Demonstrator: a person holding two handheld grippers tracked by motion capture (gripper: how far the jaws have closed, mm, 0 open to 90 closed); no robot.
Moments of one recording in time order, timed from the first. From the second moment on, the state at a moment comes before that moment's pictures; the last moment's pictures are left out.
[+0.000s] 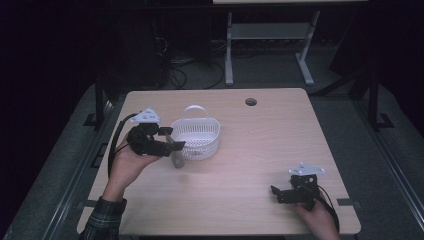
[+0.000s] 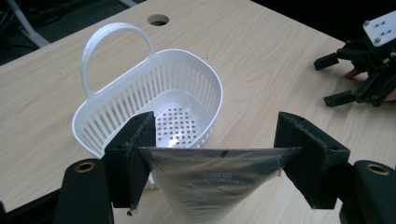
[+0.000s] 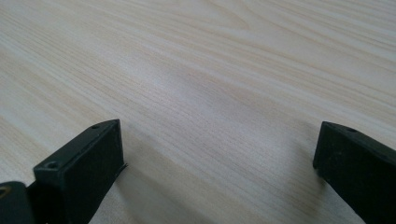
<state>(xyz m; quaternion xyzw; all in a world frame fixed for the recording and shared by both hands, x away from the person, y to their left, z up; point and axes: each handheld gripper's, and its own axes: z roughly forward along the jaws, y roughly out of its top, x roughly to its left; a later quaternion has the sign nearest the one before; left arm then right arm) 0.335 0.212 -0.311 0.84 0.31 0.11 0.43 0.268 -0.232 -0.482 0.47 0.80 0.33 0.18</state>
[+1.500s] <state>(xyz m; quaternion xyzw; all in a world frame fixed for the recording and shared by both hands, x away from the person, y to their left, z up) 0.351 0.211 -0.269 0.83 0.30 0.13 0.45 0.268 -0.232 -0.482 0.47 0.80 0.33 0.18</state>
